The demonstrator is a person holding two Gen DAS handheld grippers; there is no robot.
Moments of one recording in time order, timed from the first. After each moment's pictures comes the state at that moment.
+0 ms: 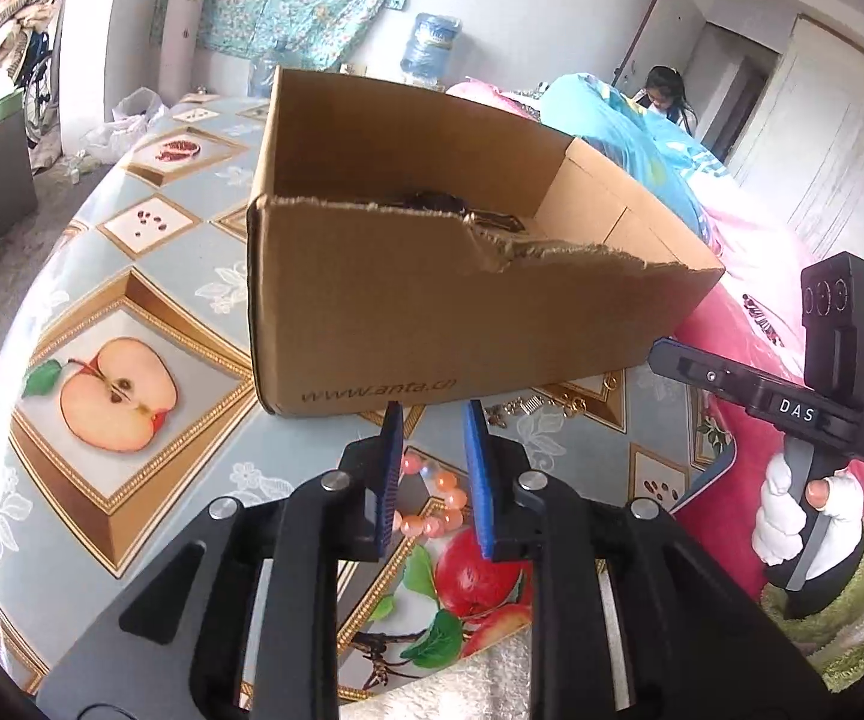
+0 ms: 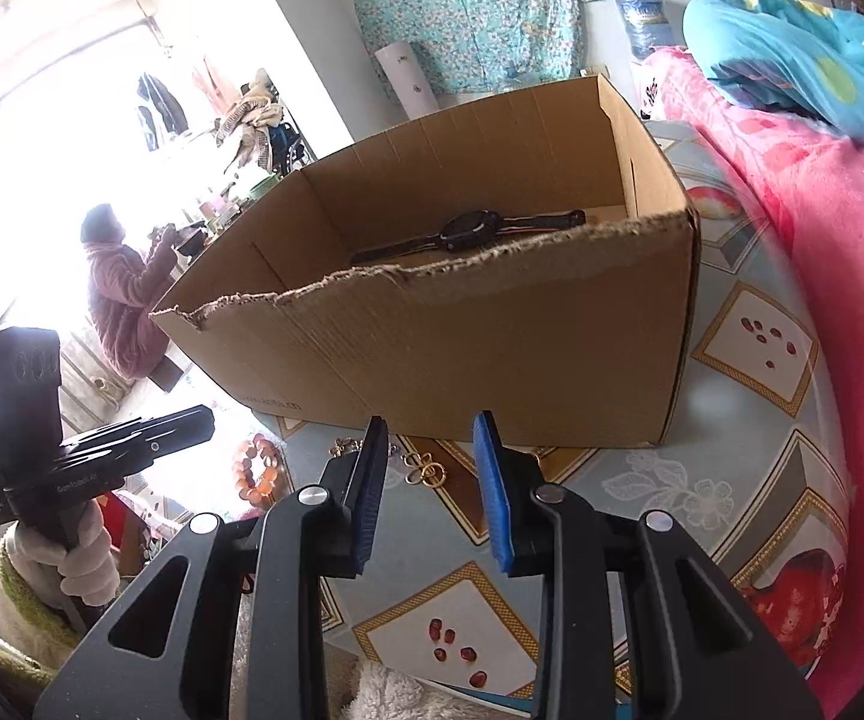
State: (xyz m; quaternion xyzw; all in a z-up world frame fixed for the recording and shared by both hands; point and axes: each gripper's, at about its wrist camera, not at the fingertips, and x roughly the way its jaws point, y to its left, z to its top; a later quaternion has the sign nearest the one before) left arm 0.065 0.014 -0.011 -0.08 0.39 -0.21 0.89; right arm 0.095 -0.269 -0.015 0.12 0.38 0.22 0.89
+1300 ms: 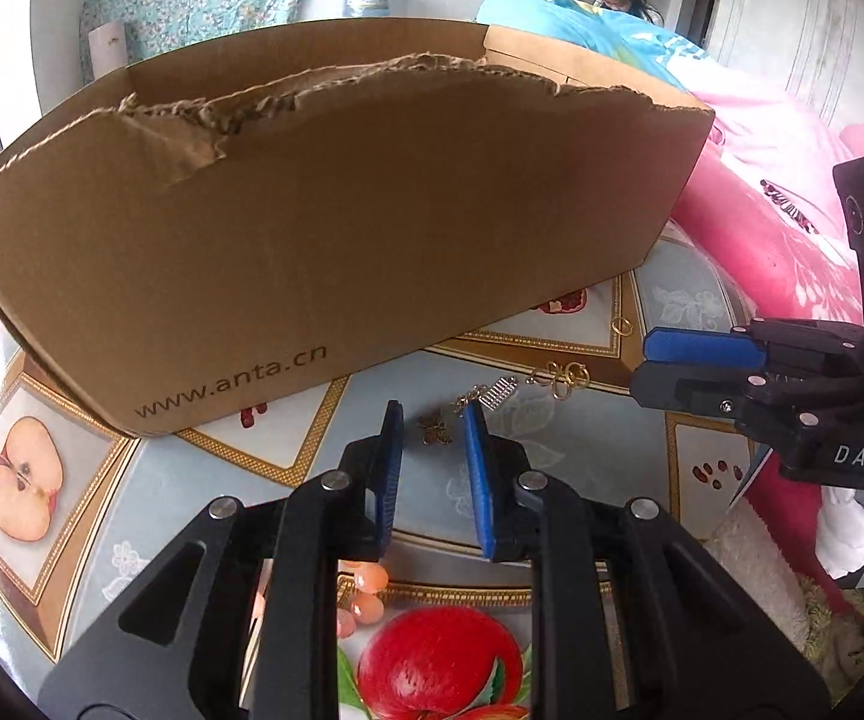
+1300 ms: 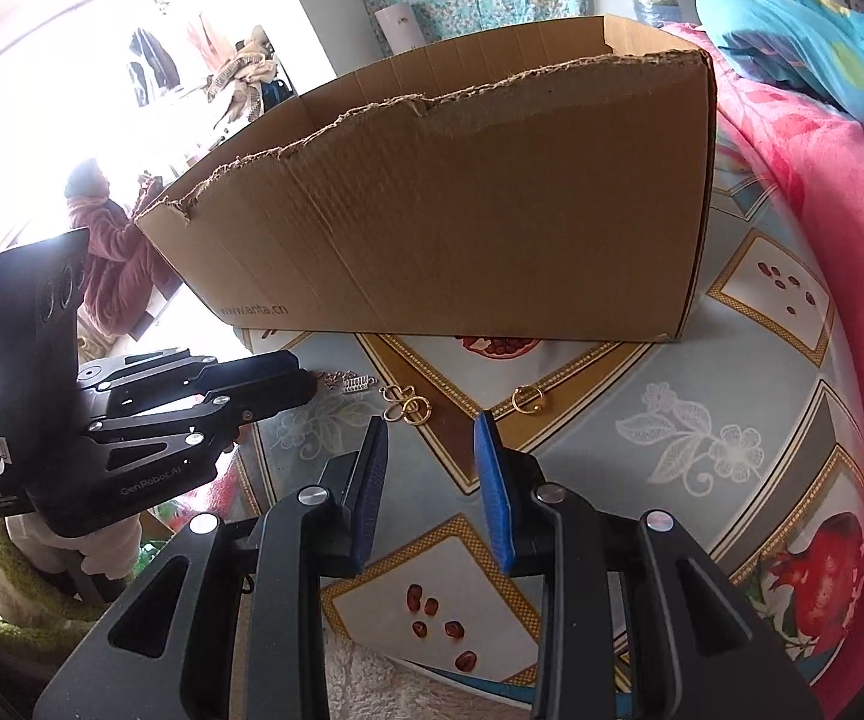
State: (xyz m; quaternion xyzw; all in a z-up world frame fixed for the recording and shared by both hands) left arm 0.093 -0.069 -0.051 0.06 0.42 -0.23 0.88; right arm 0.077 -0.251 -0.045 0.08 0.42 0.21 0.88
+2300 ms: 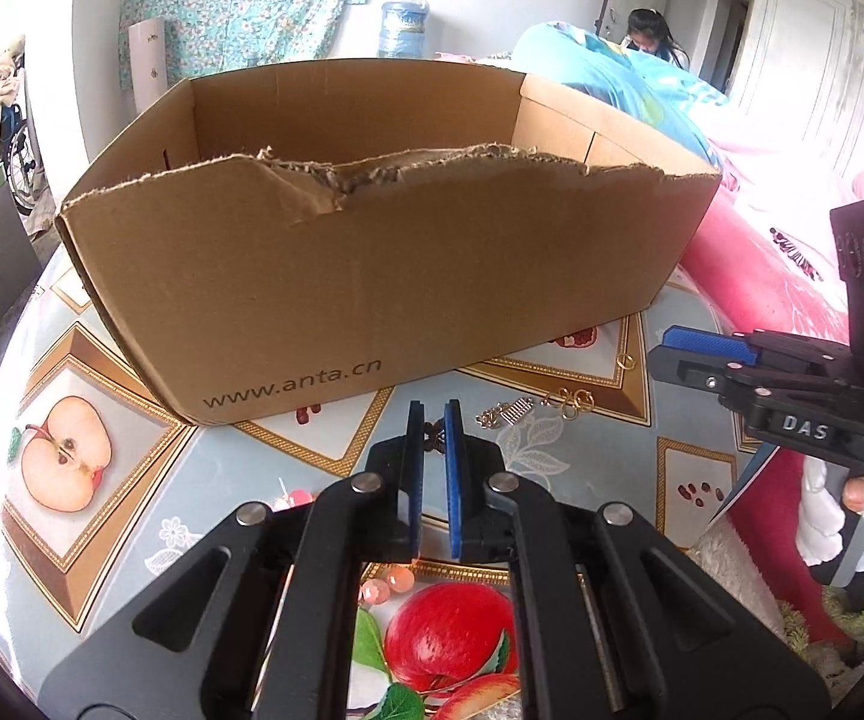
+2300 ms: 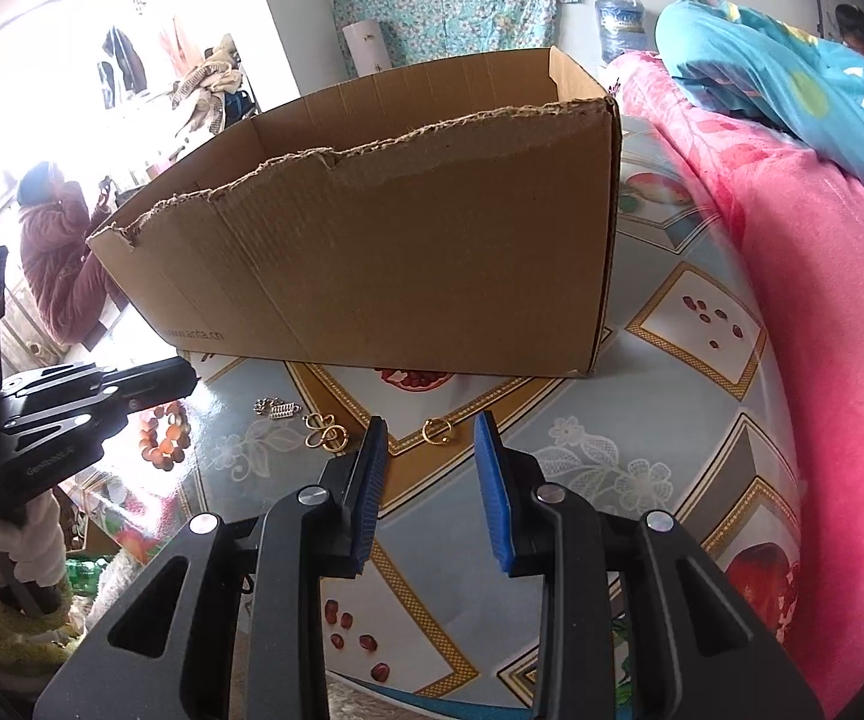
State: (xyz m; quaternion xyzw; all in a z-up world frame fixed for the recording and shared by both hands) left arm 0.079 -0.043 -0.030 0.01 0.39 -0.20 0.90; right arm 0.086 -0.266 -0.042 0.04 0.41 0.15 0.90
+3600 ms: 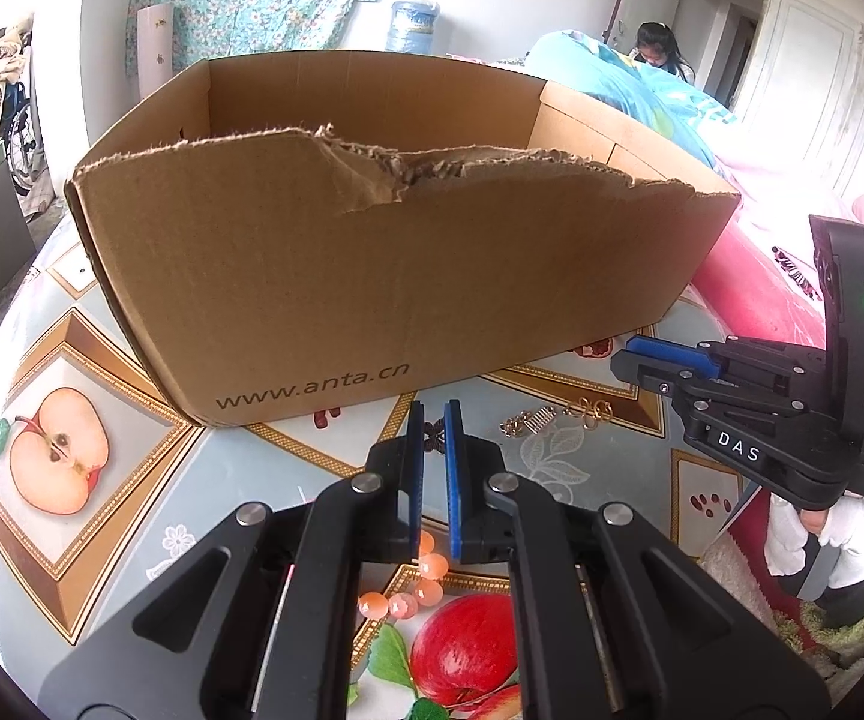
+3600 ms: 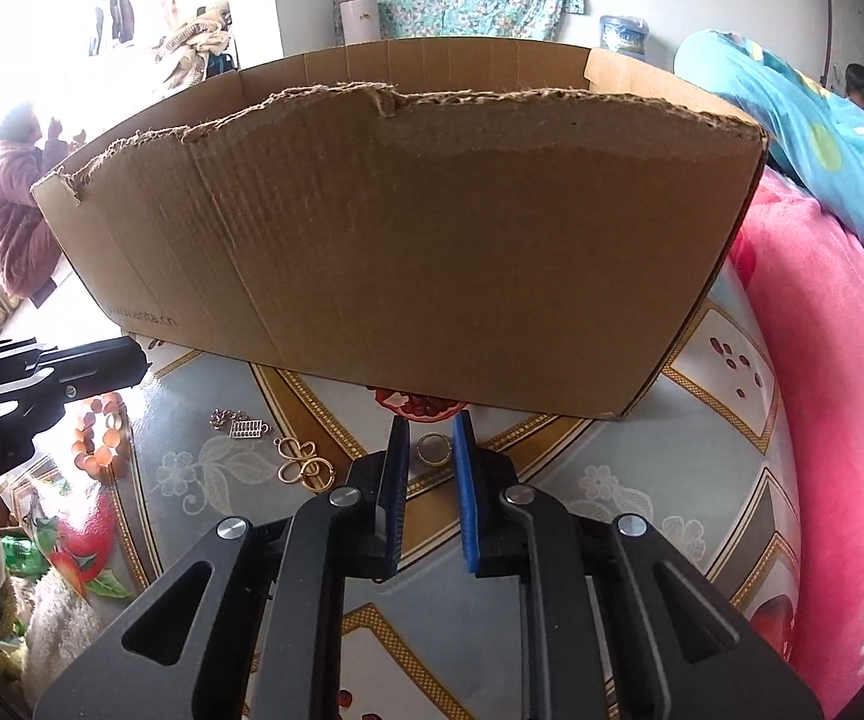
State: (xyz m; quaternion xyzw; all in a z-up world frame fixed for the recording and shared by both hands) left arm 0.089 -0.031 -0.037 -0.01 0.40 -0.20 0.89; right arm 0.106 -0.222 -0.051 -0.03 0.41 0.11 0.90
